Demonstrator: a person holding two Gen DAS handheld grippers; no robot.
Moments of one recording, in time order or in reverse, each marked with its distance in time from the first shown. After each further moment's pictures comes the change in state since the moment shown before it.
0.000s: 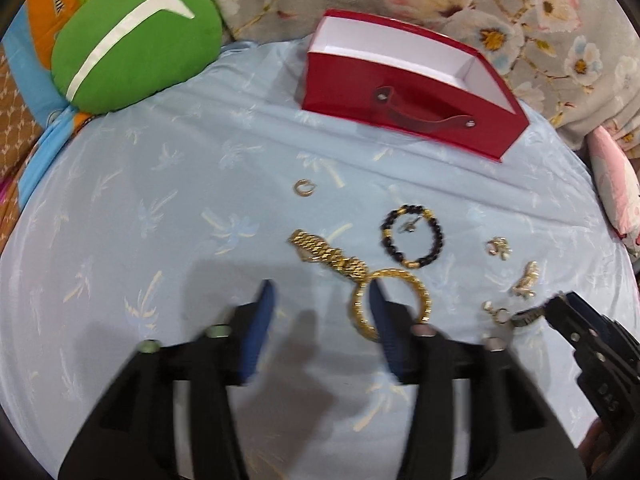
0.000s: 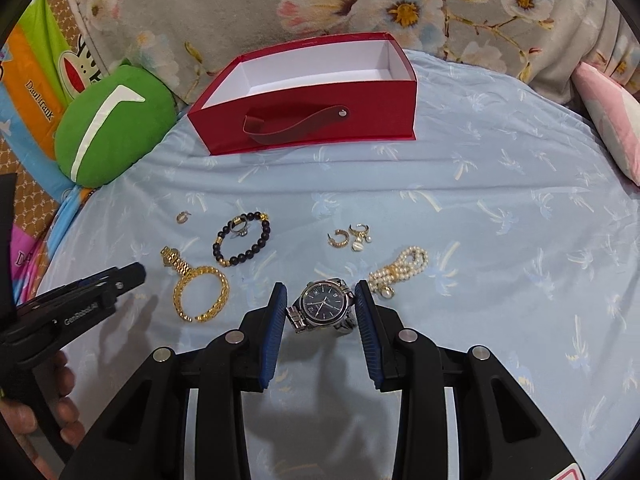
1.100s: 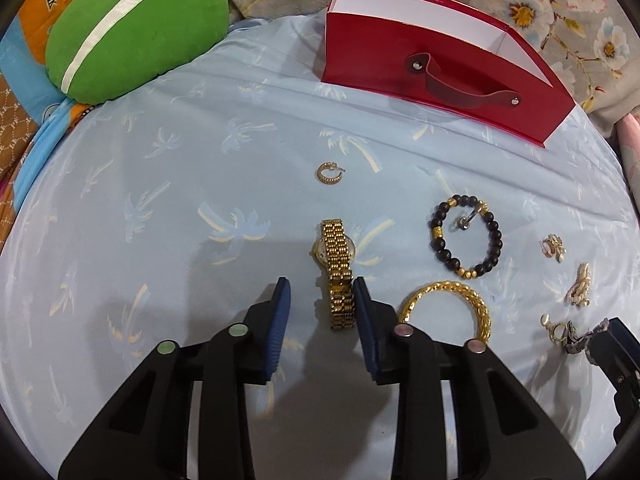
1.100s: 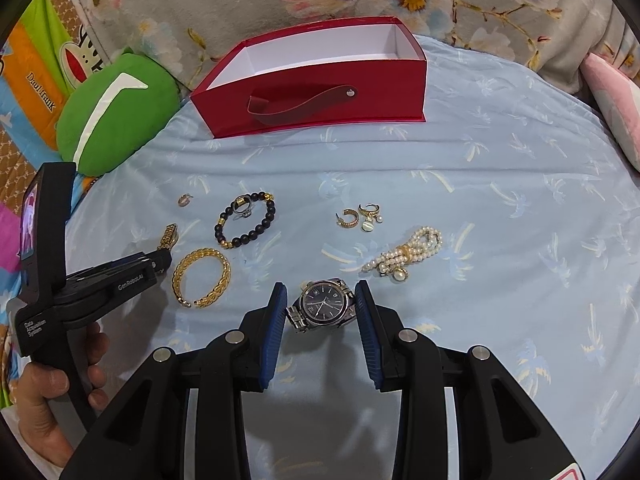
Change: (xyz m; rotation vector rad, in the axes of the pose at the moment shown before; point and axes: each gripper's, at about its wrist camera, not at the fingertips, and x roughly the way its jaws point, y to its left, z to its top) left arm 0.047 0.007 0.006 0.018 0.054 0.066; right arm 0.011 0.003 -0.006 -0.003 0.027 0.017
